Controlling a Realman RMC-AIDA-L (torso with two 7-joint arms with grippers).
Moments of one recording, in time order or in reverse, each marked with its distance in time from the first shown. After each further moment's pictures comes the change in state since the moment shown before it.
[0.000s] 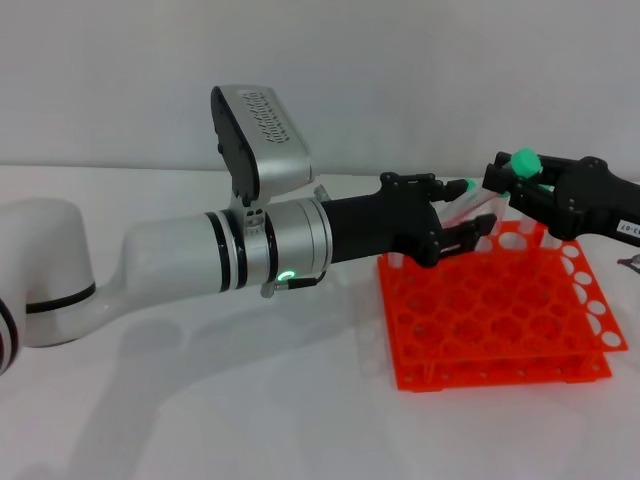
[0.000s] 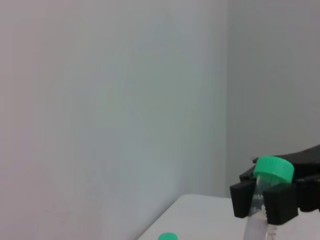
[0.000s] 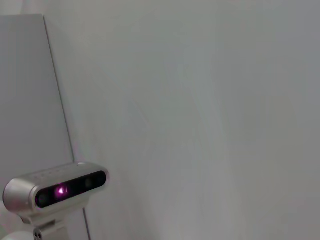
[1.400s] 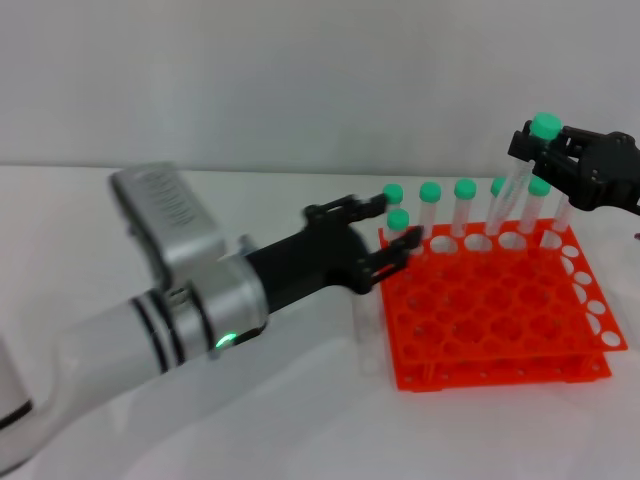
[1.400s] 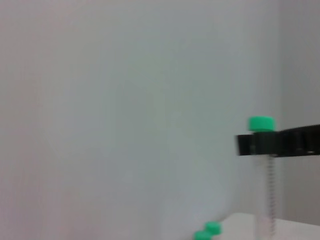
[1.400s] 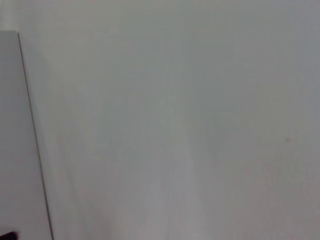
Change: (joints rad) left arm 0.297 0.004 0.244 0.162 -0.390 -0.054 0.198; right arm -0.016 0.010 0.078 -0.025 0.001 0.033 -0.010
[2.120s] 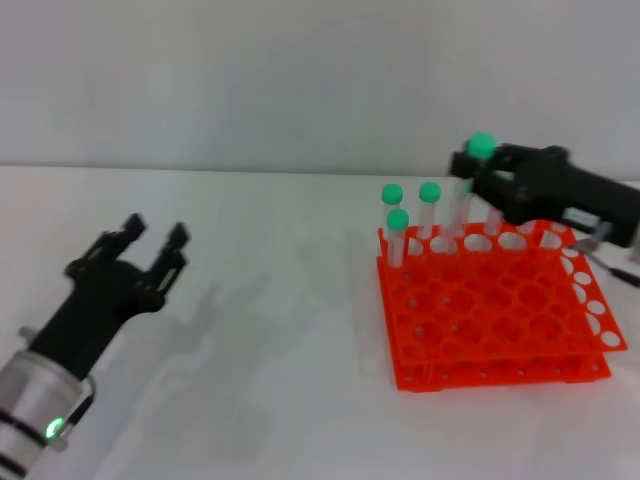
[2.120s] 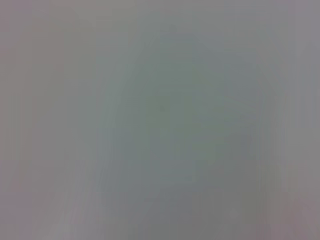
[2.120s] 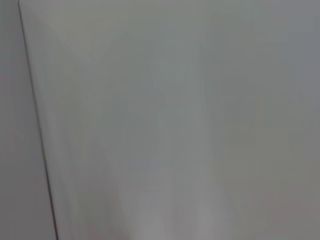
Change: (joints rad) left arm 0.274 0.000 0.001 -0.213 -0.619 0.264 0.334; right arm 0.051 0.073 -0.037 0.003 -0.037 0.119 -0.049
